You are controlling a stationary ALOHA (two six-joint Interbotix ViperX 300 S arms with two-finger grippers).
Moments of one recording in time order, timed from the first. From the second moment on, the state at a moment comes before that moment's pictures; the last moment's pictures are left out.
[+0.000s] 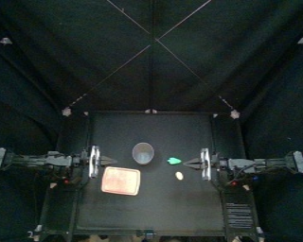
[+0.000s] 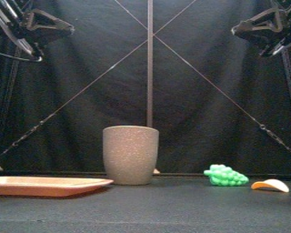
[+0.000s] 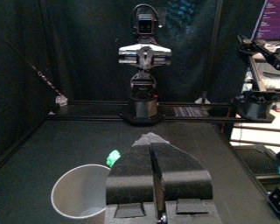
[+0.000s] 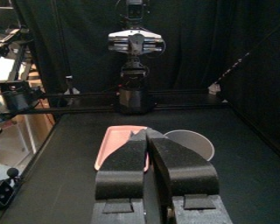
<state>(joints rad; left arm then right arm) 0.00 -0.96 1.19 0.00 -0.29 0.00 0.00 -0.97 1.17 0.00 -0.30 0.00</state>
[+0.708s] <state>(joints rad) 0.03 -0.96 1.22 0.00 -0.29 0.00 -0.10 -0.69 1.33 0.39 -0.21 0.55</state>
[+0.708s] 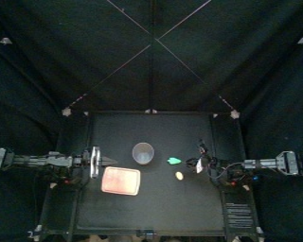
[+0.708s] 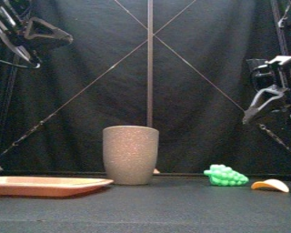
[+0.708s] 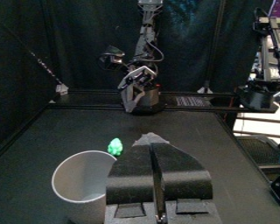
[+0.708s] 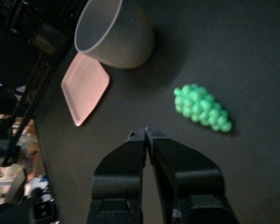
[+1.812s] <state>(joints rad) 0.05 -0.96 1.29 0.00 -0.29 0.00 -0.02 -0.22 1.16 0.36 -0.05 0.74</state>
